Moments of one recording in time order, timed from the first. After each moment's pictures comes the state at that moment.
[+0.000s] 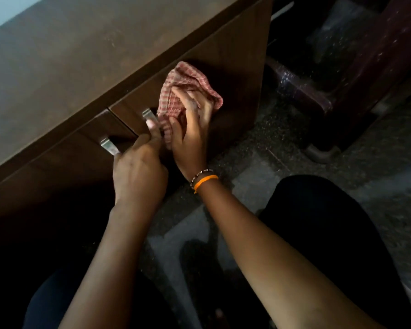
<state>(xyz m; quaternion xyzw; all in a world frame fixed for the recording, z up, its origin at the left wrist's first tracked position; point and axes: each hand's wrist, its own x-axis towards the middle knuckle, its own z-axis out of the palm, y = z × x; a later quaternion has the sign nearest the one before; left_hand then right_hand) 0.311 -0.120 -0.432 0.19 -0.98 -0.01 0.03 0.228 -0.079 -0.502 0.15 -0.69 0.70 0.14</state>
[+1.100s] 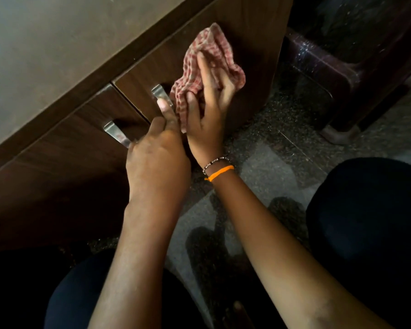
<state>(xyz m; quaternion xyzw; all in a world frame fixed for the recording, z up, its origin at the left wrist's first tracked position) 0.311 -0.118 -0.428 0.19 -0.98 -0.01 -0.03 0.229 -0.093 -0.518 0.09 -0.68 0.72 0.15</state>
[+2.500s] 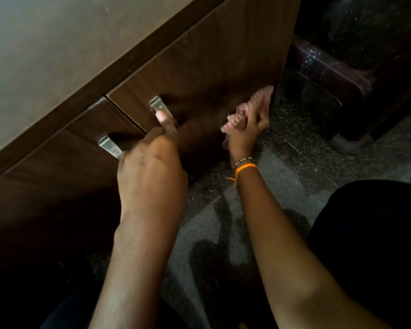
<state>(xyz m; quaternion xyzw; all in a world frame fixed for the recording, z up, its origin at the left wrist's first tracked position) 0.307 -0.115 -0.426 0.21 -0.98 -0.03 0.03 0.171 -0.073 -0.617 -0.14 -0.67 0.72 0.06</state>
